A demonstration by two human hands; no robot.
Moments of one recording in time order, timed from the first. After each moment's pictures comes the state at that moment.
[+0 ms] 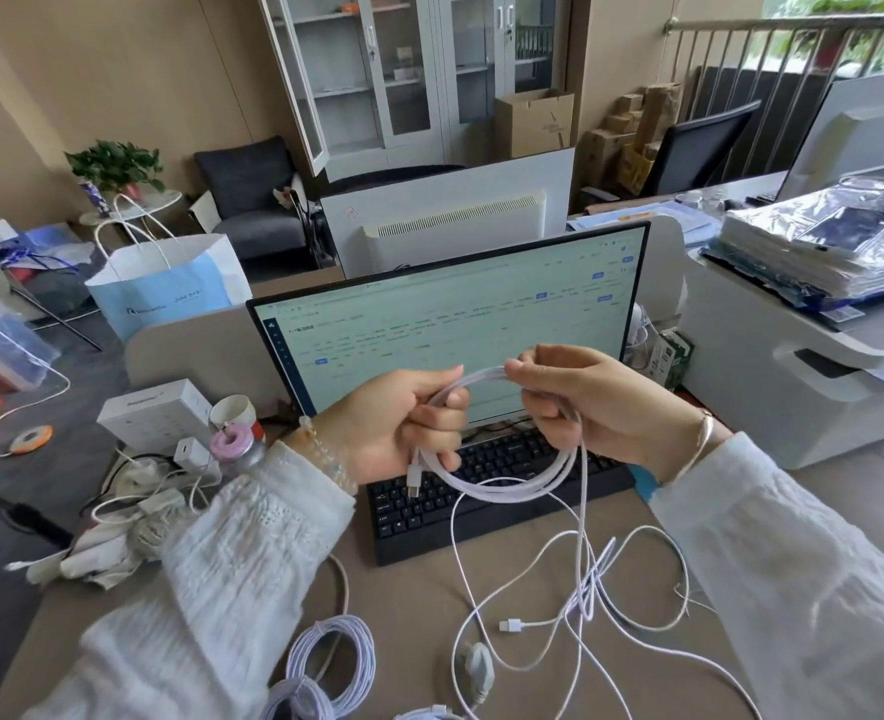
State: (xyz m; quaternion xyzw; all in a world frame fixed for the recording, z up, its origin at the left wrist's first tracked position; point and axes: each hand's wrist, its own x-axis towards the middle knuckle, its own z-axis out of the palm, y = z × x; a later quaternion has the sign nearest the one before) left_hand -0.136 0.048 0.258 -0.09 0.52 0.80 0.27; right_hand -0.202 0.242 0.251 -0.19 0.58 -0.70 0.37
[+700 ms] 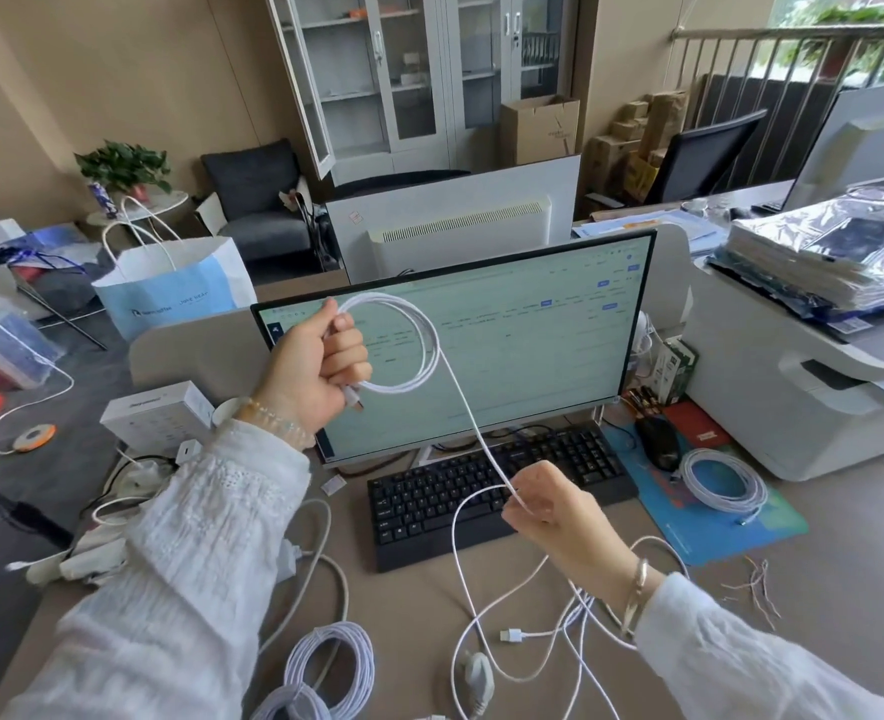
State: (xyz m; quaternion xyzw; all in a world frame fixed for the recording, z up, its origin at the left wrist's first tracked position) left_hand -0.160 -0.018 0.266 -0.16 0.44 0.88 -0.08; right_hand -0.169 0.242 0.117 -0.22 0.83 -0.49 0.14
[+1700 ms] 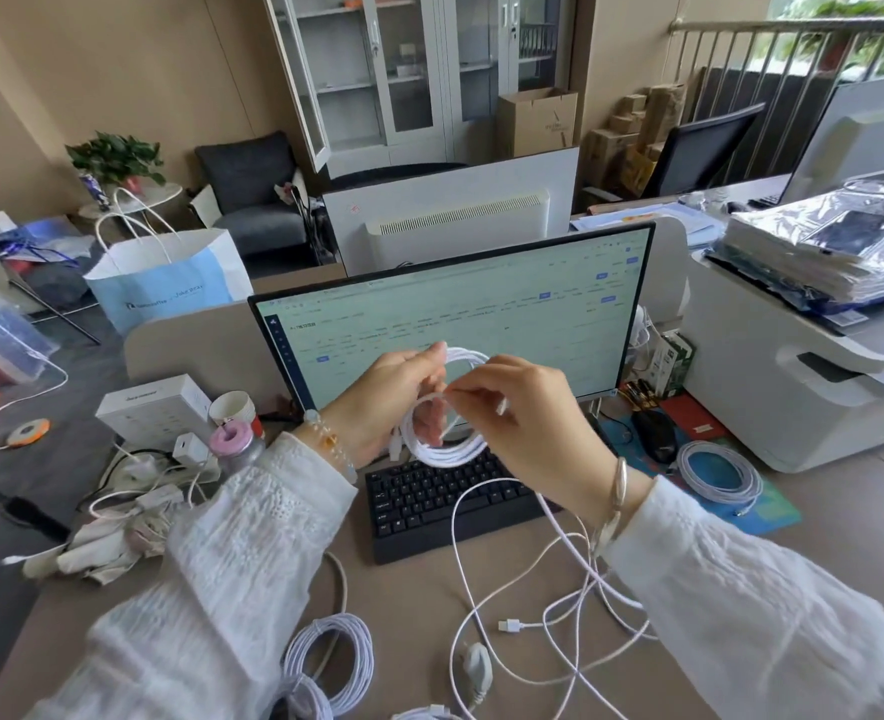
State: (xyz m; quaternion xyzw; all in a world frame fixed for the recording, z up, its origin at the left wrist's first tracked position) left_hand -0.148 0.040 0.247 -0.09 0.74 0.66 0.02; right_hand -0.172 0.200 0.232 -0.41 0.77 -0.46 -0.14
